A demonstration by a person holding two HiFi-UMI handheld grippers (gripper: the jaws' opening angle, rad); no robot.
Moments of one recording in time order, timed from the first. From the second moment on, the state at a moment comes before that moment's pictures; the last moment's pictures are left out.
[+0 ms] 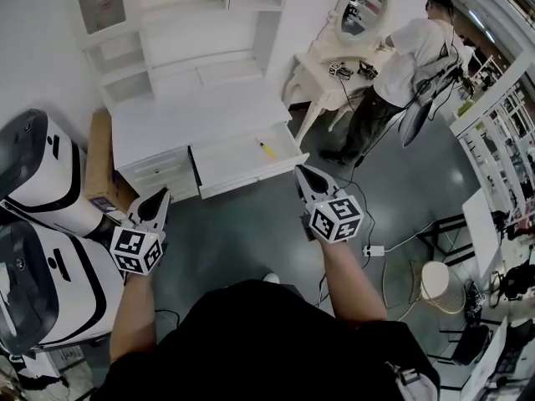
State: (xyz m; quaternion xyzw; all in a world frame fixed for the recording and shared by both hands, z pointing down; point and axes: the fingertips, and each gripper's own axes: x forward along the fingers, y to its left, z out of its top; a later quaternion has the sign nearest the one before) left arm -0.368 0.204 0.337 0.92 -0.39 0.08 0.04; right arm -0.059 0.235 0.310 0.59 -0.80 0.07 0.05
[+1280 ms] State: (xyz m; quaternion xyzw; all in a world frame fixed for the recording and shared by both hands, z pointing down) left arm -0.182 0.082 0.359 0.89 -0.43 0.13 0.06; right arm 0.123 0.069 0.364 0.54 -0.83 0.11 0.07
